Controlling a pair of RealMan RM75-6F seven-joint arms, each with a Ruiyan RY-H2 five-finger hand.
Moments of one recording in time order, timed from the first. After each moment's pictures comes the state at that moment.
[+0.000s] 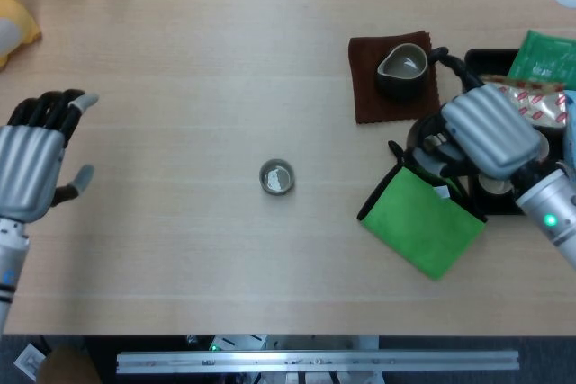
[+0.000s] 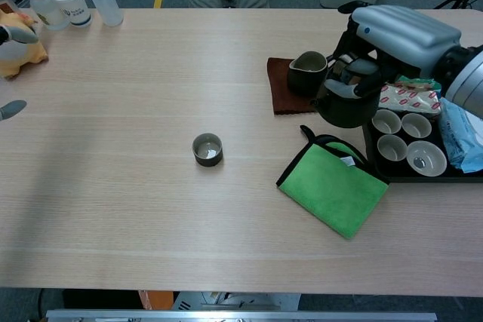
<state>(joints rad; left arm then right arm) -0.38 -1.14 0.11 -1.88 1.34 1.46 0.32 0.59 -1.20 0.13 -1.93 -1.33 0.99 -0.22</state>
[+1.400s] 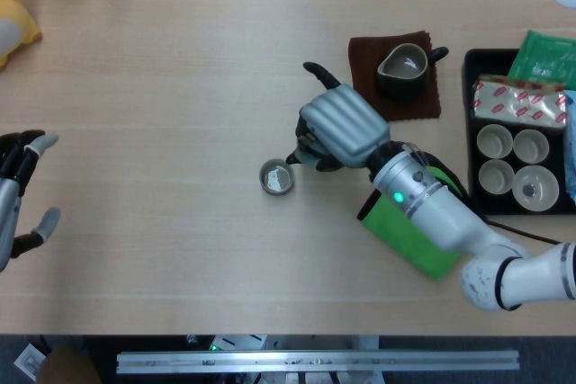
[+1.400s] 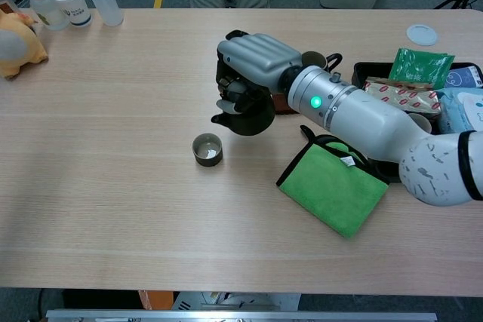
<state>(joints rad) -0.15 -1.01 0.11 -1.99 1.54 1.51 0.28 0.90 -1.67 0.22 -1.63 -1.01 0.89 -0.49</state>
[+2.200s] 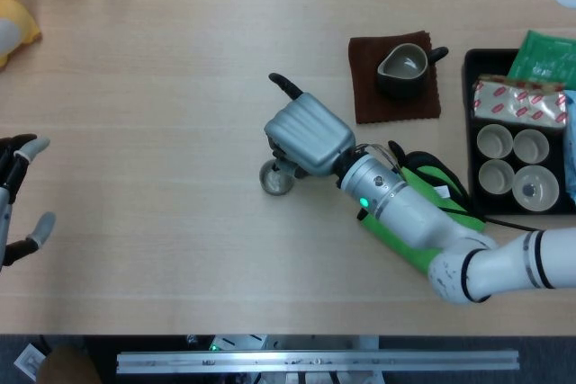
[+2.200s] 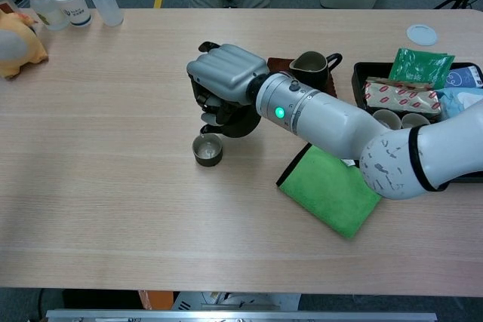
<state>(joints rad) -0.09 -1.01 0.09 -1.99 1.59 1.53 0.25 1.05 -1.73 0.19 -1.56 -0.91 0.86 -0.68</state>
